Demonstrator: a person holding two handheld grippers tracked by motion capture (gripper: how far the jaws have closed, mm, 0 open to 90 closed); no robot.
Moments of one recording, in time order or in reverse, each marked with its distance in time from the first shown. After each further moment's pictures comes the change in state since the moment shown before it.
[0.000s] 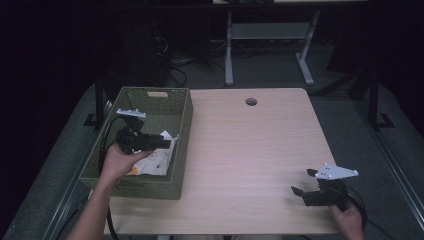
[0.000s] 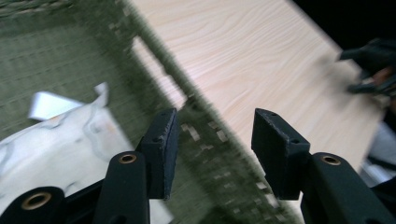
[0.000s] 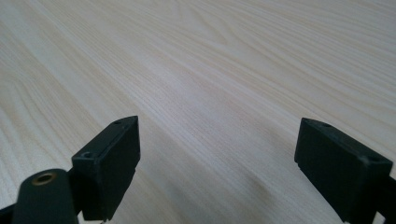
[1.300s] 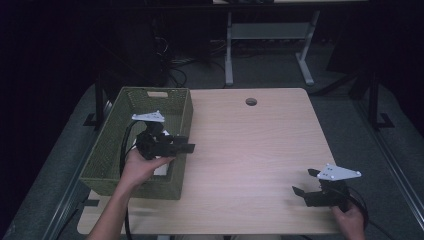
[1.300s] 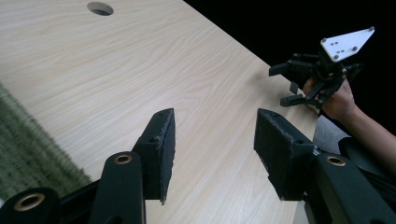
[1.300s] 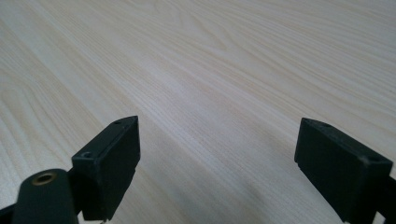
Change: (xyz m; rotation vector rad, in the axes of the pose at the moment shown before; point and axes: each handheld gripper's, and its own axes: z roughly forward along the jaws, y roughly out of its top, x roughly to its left) left arm -0.056 0.010 0.026 -0.078 -0.174 0.114; right arm 0.001 0.000 -0.005 -0.020 -0.004 -0.004
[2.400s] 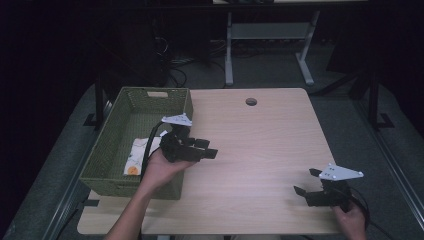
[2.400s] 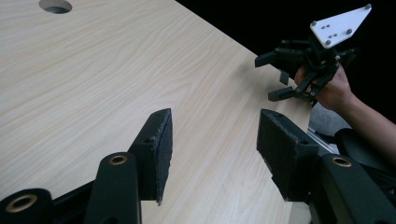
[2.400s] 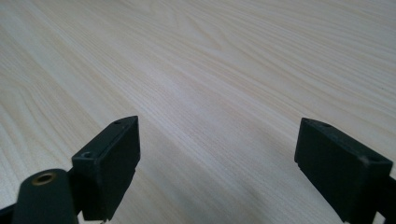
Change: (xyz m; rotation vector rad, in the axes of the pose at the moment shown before) left arm -0.032 0.013 0.047 0.057 -0.031 0.073; right arm -0.002 -0.001 -0.002 -0.005 -0.006 0.003
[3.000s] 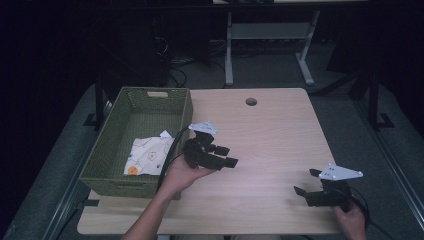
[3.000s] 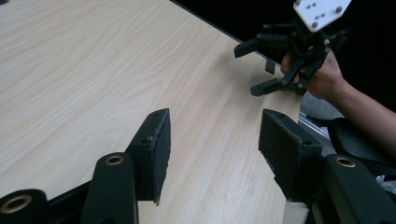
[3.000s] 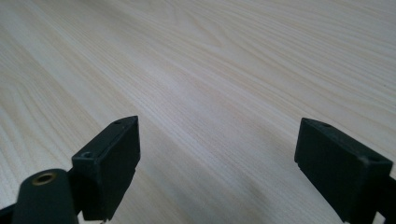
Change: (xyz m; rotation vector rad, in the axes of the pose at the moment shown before) left arm -0.024 0.002 0.048 0.062 -0.053 0.059; right arm -0.001 -0.001 0.001 0.007 0.006 0.008
